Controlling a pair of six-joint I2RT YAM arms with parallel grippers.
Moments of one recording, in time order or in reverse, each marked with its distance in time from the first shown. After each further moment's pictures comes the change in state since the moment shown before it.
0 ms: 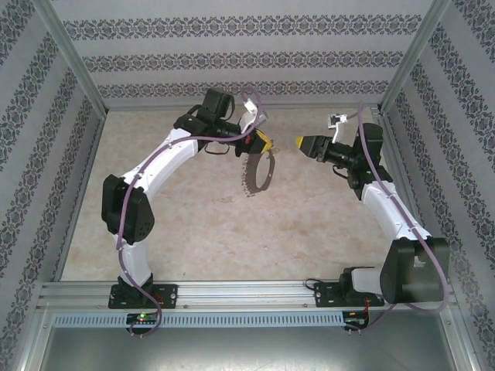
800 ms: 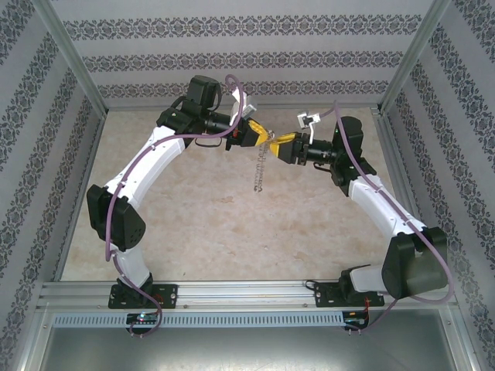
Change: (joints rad) left arm 0.027 -0.084 0.042 -0.027 0.164 0.034; right arm 0.178 0.055 0.085 0.074 -0.142 -0.095
